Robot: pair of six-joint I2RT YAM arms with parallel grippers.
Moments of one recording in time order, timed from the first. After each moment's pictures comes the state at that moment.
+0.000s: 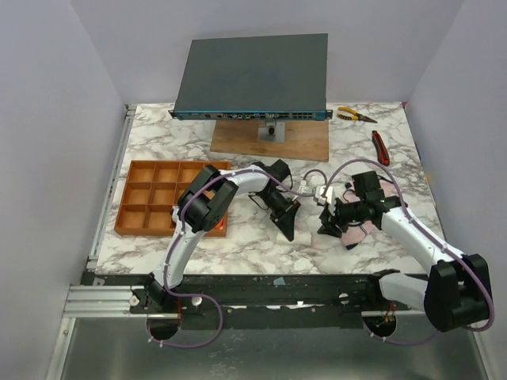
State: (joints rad) left arm -0.75 2.31 1.60 -0.79 1.09 0.29; right arm 0.19 1.16 0.64 -0.57 -0.77 -0.92
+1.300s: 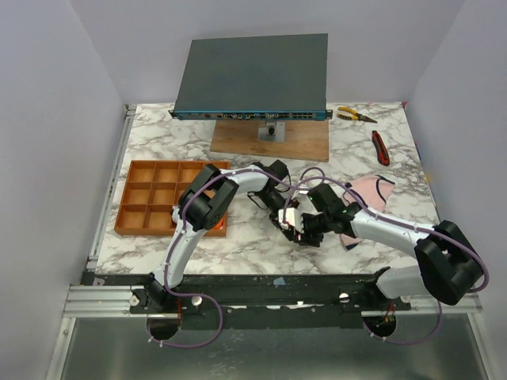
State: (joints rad) left arm -0.72 2.34 1.61 -0.79 1.13 0.19; right arm 0.65 1.35 0.62 -0.34 -0.44 -0.84
